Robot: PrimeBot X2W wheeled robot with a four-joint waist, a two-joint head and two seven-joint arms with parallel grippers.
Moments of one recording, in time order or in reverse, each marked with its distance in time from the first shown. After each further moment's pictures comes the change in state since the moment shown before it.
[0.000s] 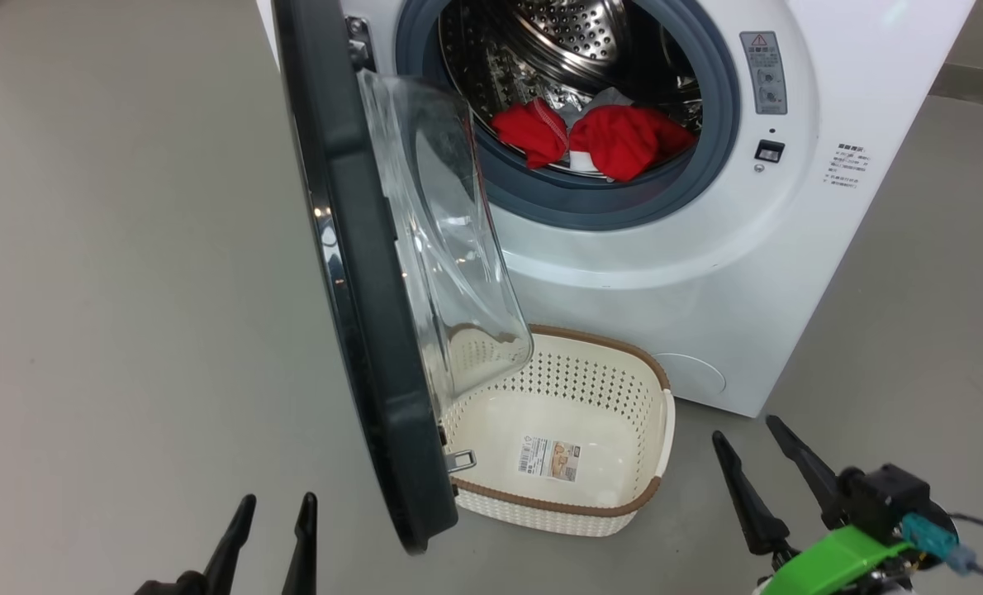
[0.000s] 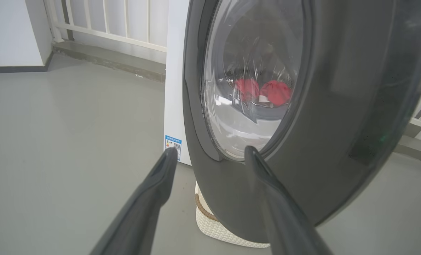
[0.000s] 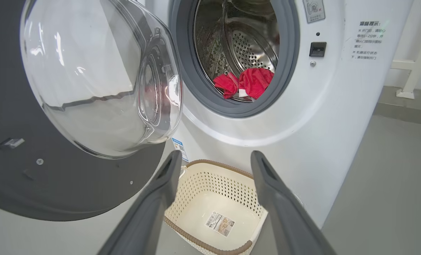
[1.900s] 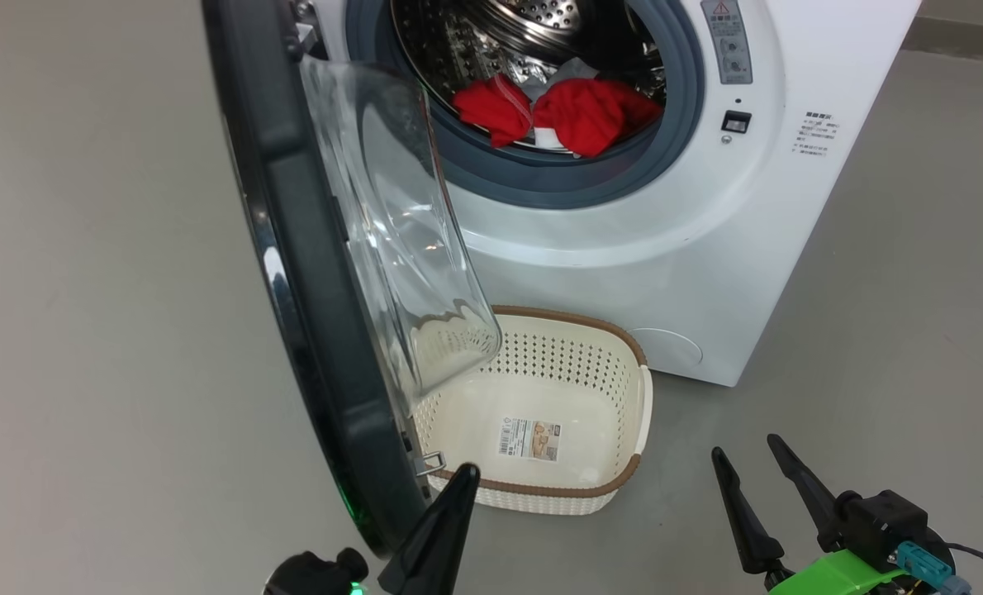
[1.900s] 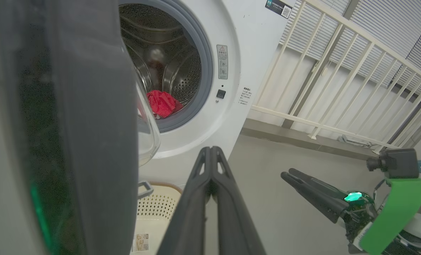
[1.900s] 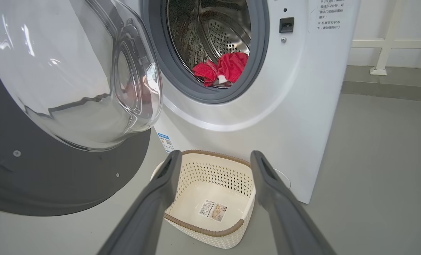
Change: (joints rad) left arm -0.077 0.008 -0.365 -0.199 -0.092 -0.008 -0.007; right arm 0.092 0.105 -0.112 -0.056 -0.114 0.000 -0.001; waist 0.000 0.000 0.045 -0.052
